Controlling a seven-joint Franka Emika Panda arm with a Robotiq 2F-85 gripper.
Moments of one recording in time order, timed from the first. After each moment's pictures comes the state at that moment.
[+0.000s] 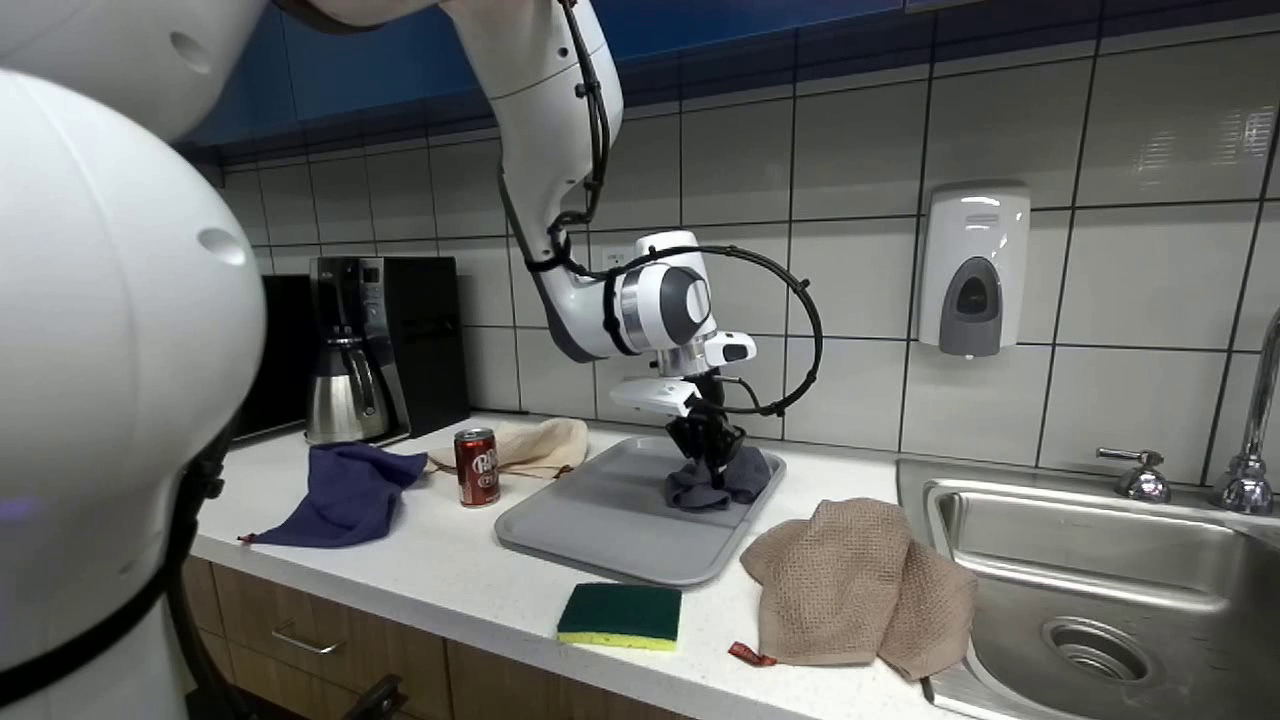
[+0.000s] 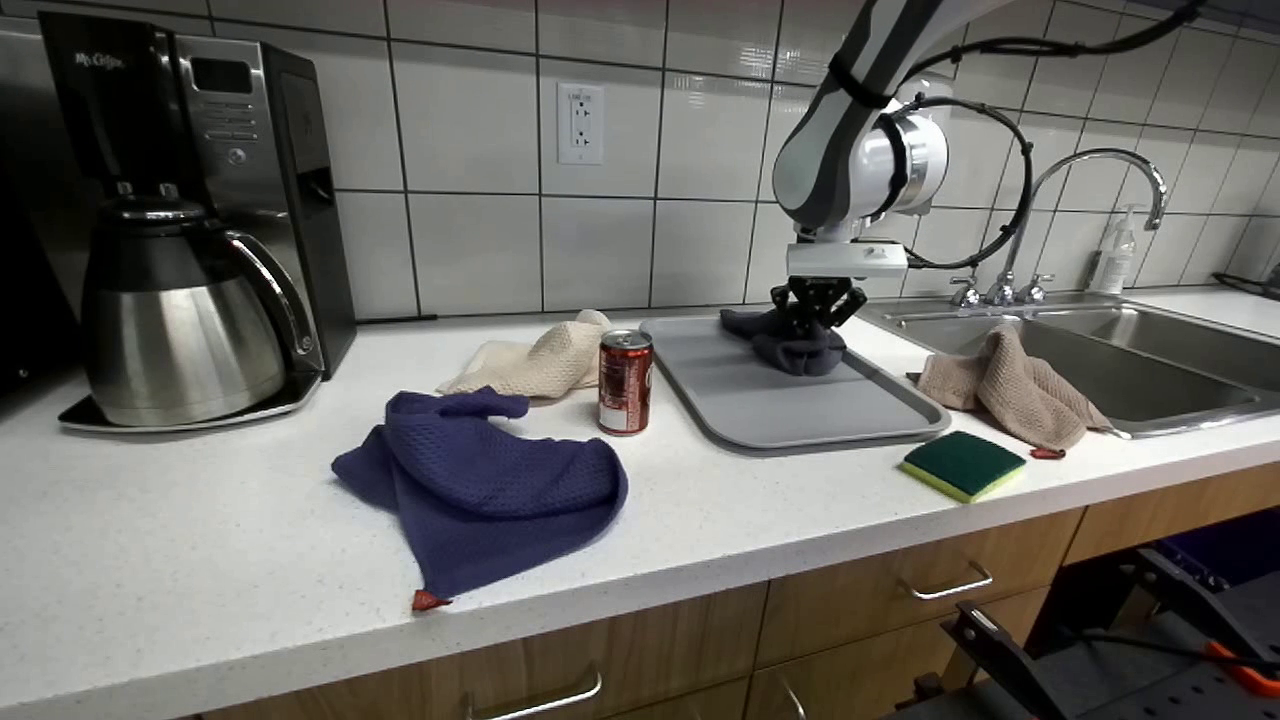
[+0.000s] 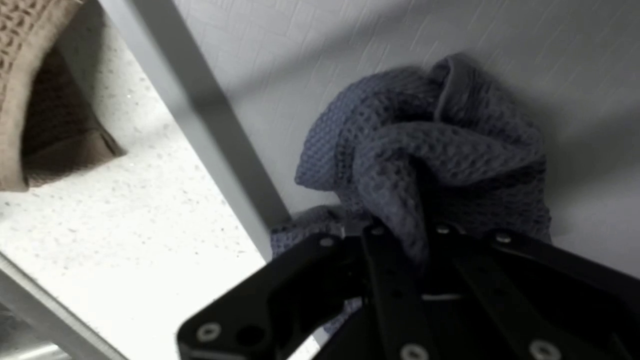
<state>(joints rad) 0.12 0.56 -0.22 -2.00 -0.09 2.70 0.39</state>
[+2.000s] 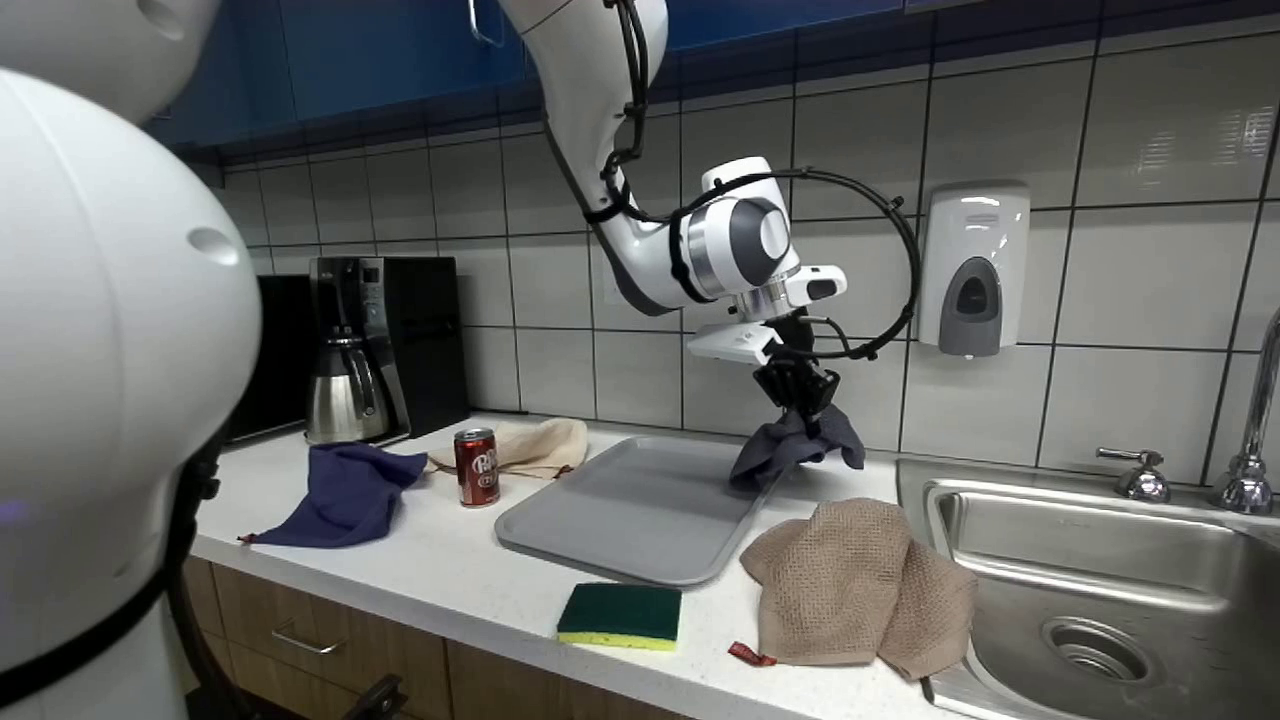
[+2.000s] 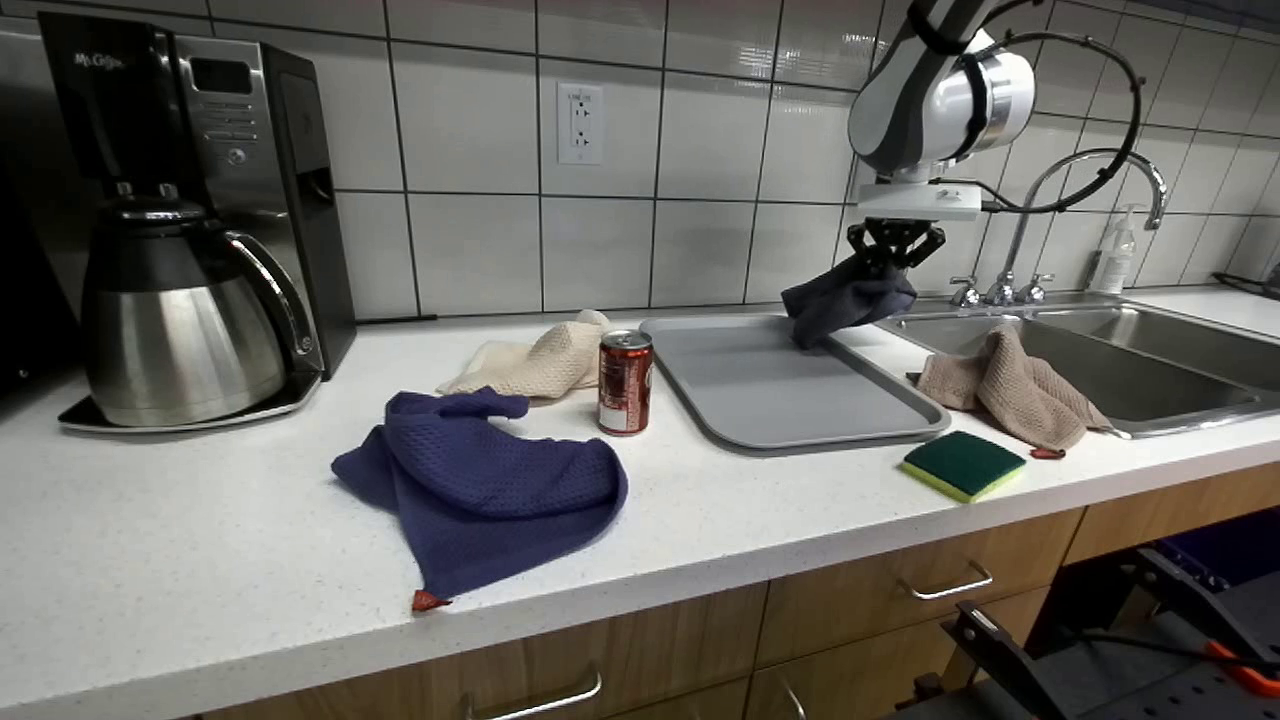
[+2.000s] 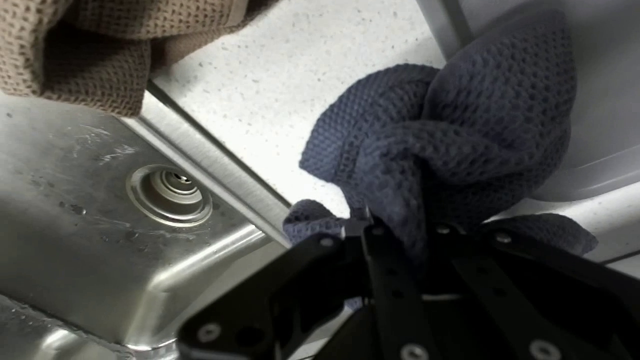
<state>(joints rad) 0.10 0.46 -0.39 -1.98 -0.09 2.72 0.44</state>
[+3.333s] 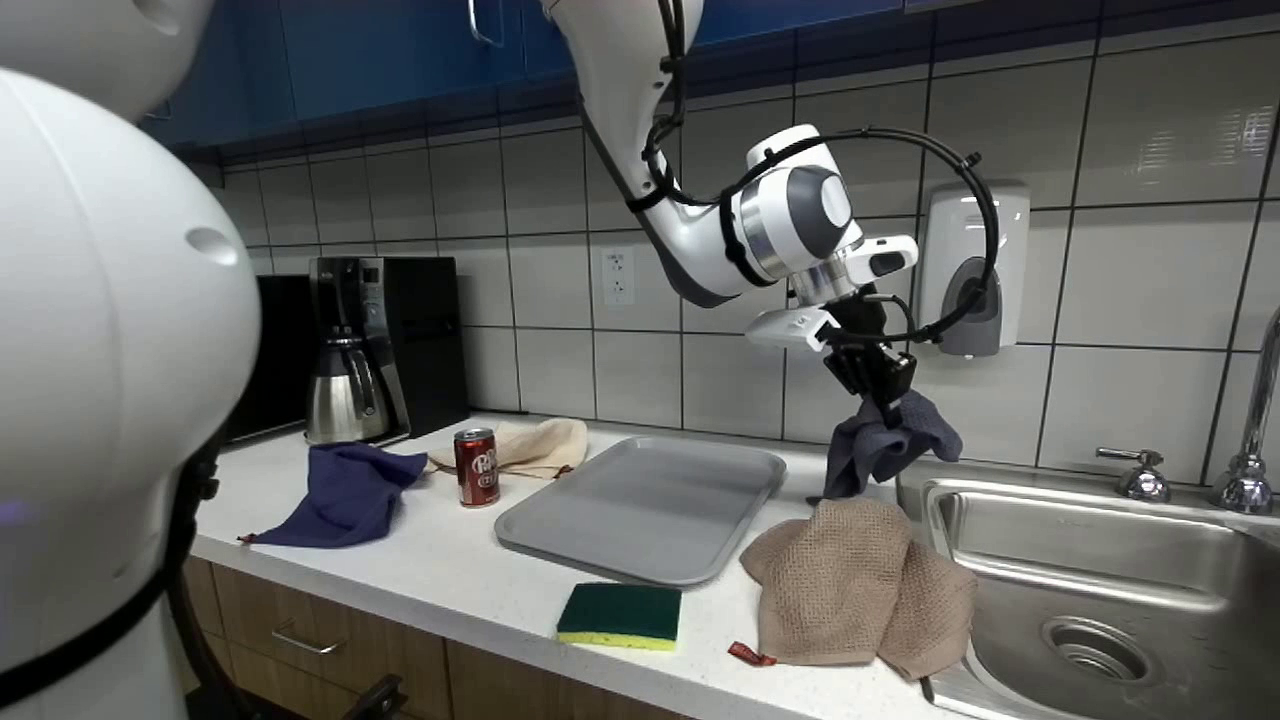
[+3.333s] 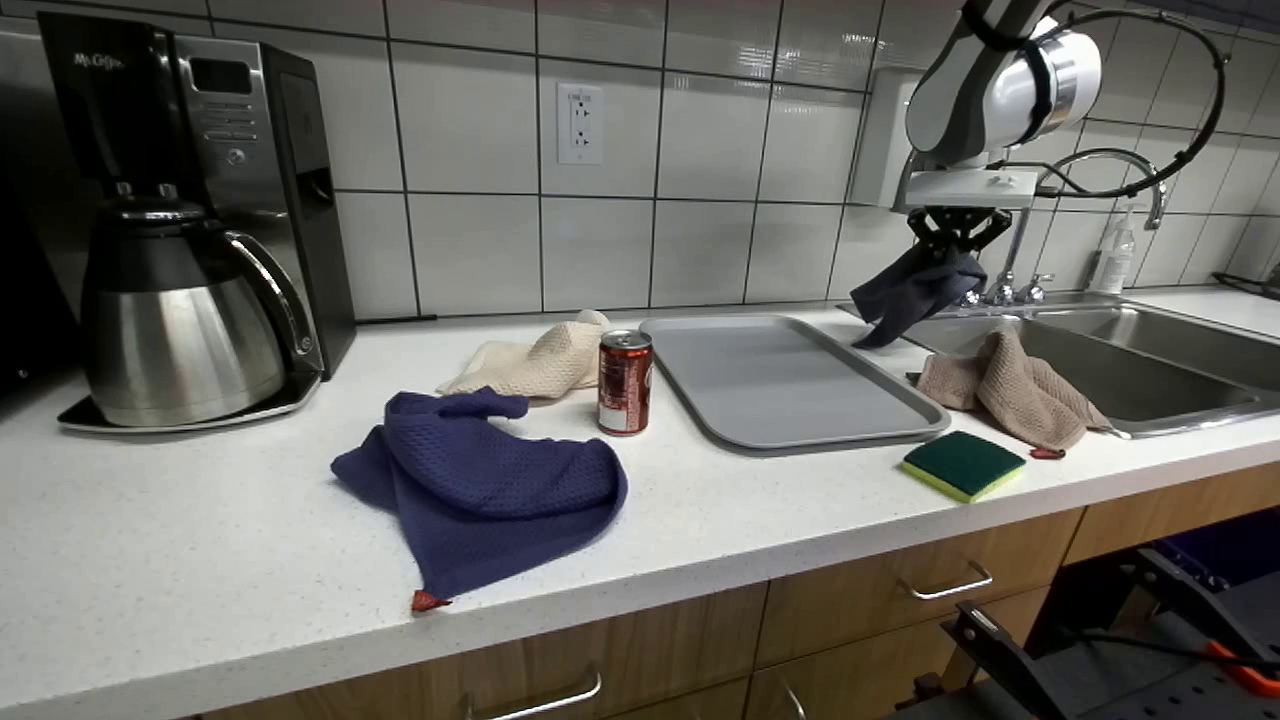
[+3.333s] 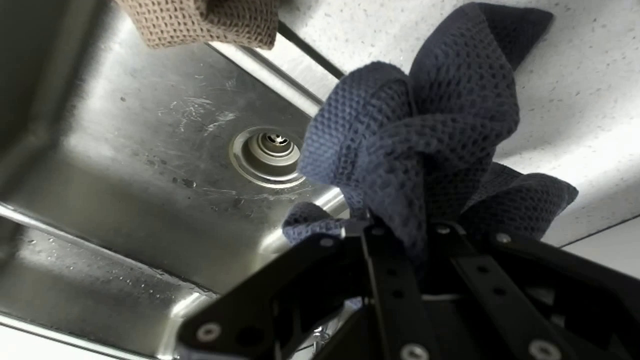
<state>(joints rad) 0.09 0.45 -0.52 -1.98 -0.18 2.72 0.60</state>
